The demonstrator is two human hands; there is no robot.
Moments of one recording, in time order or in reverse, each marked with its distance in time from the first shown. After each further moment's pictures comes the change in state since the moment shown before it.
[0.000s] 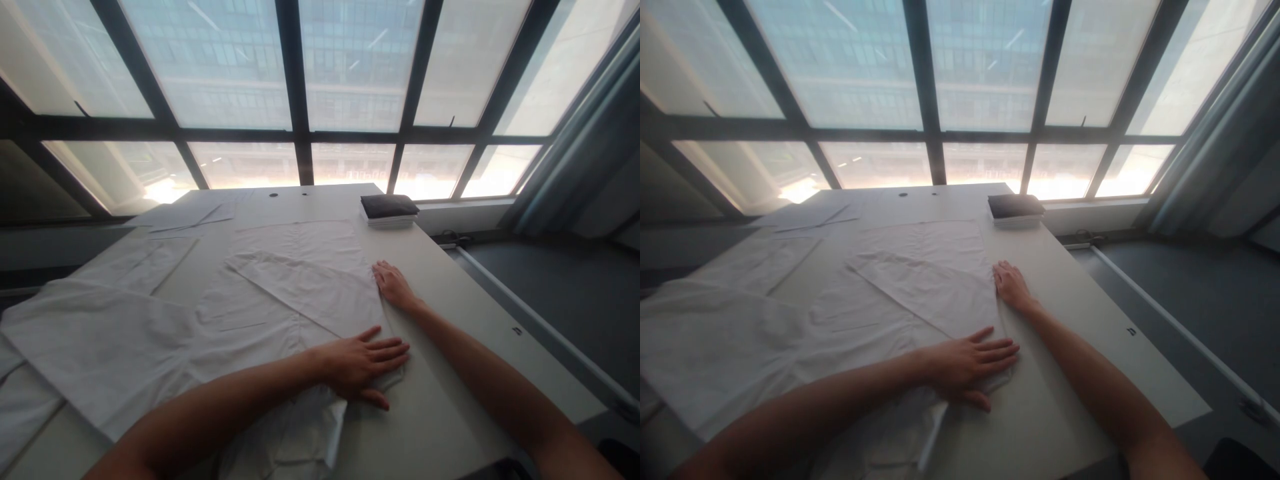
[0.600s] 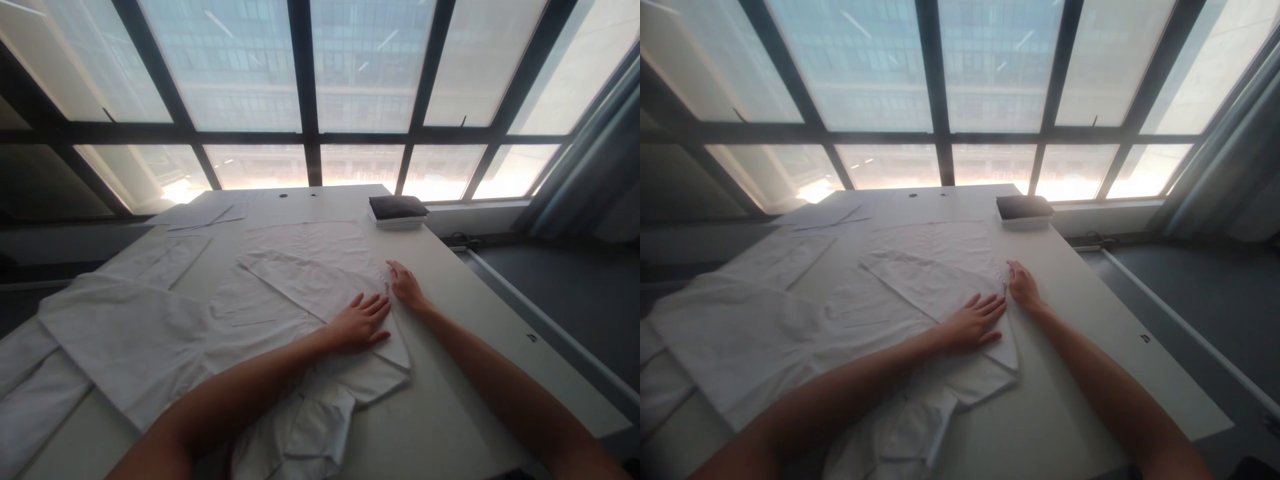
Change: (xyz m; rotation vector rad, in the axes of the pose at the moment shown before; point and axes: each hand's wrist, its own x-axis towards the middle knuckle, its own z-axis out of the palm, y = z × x) left_hand 0.006 -0.061 0.012 0.197 0.143 -0.423; right_hand 0.005 0.002 -0.004 0.061 0.116 0.100
